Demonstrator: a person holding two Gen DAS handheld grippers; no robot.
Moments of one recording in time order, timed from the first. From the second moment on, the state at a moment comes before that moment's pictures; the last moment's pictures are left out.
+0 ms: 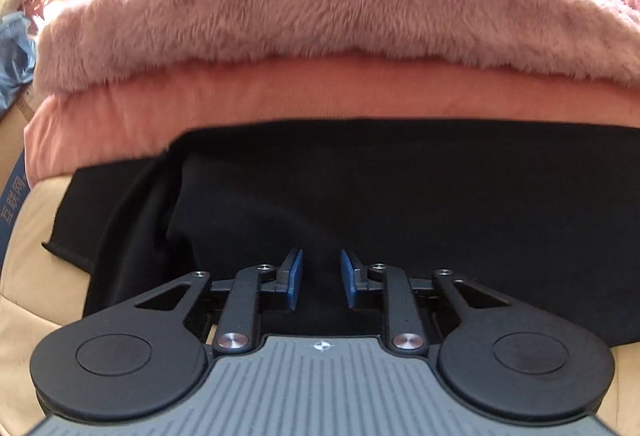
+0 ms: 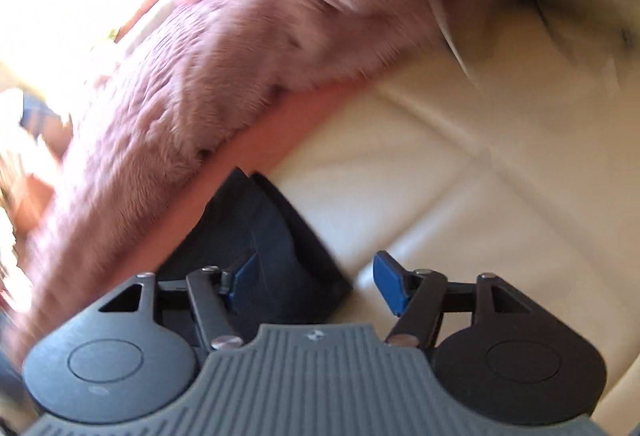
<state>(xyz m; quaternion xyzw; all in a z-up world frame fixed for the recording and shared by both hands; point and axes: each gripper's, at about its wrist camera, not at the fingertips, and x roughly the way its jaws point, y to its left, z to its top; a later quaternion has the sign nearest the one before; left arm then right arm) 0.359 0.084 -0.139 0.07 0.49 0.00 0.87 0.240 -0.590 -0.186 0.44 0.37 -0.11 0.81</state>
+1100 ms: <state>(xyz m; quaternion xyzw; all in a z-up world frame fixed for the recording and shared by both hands) 0.257 0.071 -0.106 0.06 0.44 -0.09 0.89 0.168 -0.600 -0.132 0.17 0.37 -0.29 0.86</state>
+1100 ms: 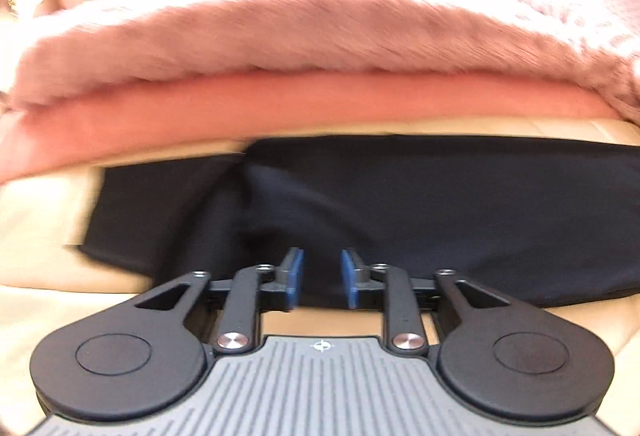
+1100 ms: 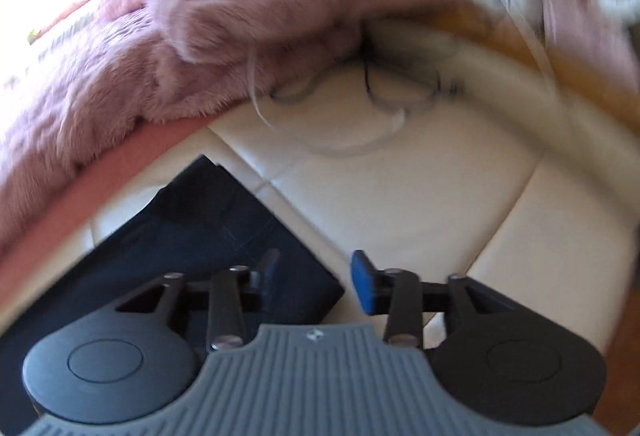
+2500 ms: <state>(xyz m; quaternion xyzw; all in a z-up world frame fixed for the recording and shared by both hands) 0.402 0.223 -0.118 0.06 0.50 0.03 0.86 0.257 -0.388 -0.187 0.03 0.41 -0.11 0.90</state>
